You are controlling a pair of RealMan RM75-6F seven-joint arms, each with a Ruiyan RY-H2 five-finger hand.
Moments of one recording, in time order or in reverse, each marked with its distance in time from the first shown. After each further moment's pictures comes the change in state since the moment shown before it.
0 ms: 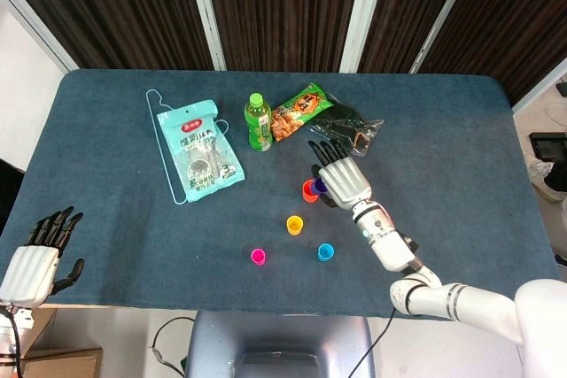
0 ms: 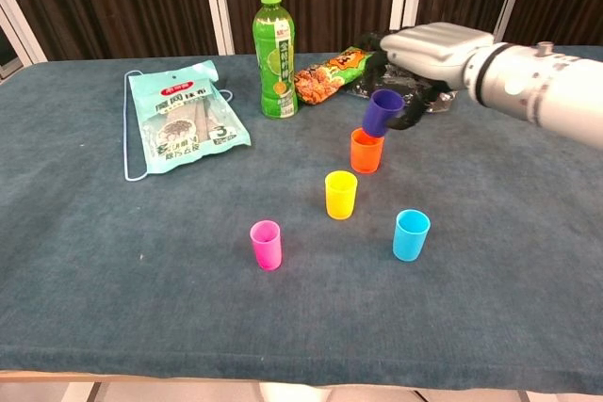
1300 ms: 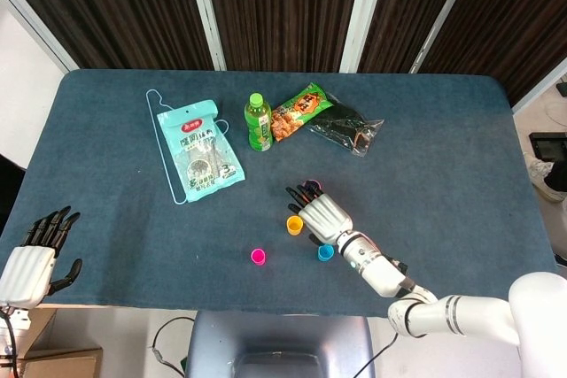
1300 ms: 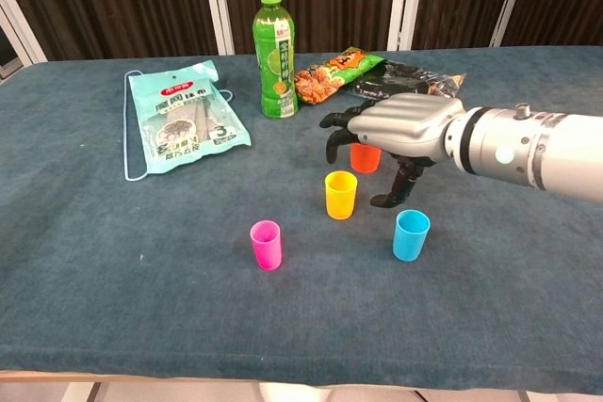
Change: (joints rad) left arm 0.005 0.015 0.002 -0.004 0.005 0.009 -0.031; right arm 0.038 0.037 -0.151 -0.185 0.058 -0.068 -0.135
